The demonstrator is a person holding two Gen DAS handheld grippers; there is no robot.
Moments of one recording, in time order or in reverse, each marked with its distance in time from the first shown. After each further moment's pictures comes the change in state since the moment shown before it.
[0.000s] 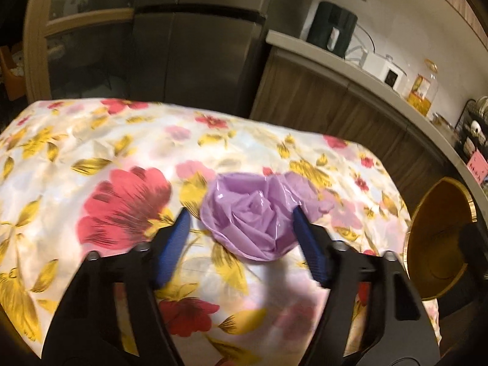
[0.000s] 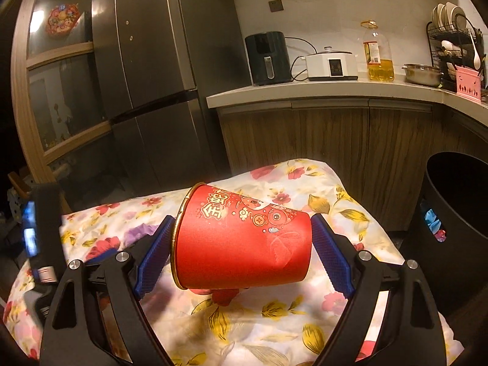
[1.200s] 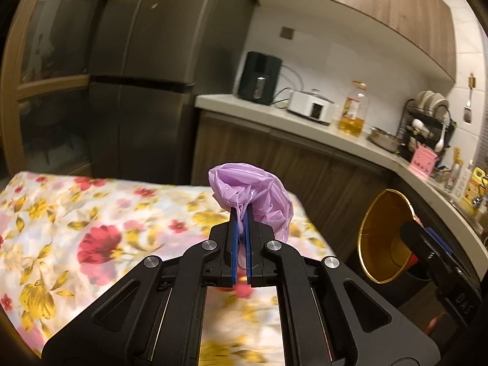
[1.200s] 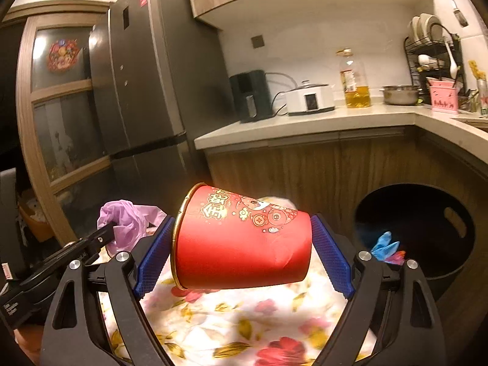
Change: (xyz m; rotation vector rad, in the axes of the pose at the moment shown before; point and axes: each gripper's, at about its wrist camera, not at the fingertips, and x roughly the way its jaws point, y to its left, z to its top) left arm -0.140 -0.096 0.000 0.162 -0.264 -0.197; right arm -0.101 -0.063 0.037 0.052 -0.149 -0.031
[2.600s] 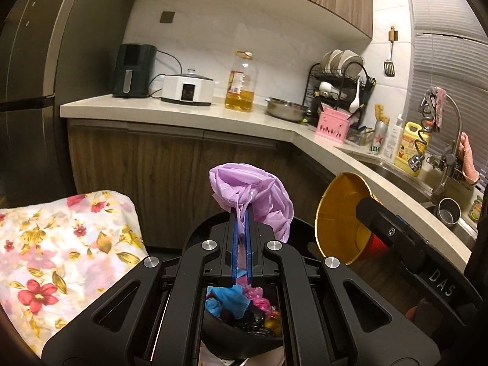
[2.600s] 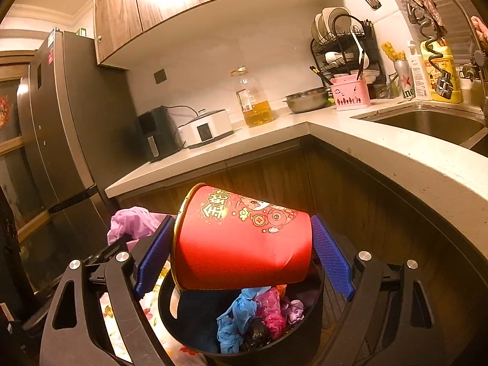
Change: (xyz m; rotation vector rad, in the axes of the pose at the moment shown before) left arm 0.073 -0.252 -0.031 0.180 0.056 -0.373; right arm -0.037 -0.207 0.039 0.174 -0.089 -0.262
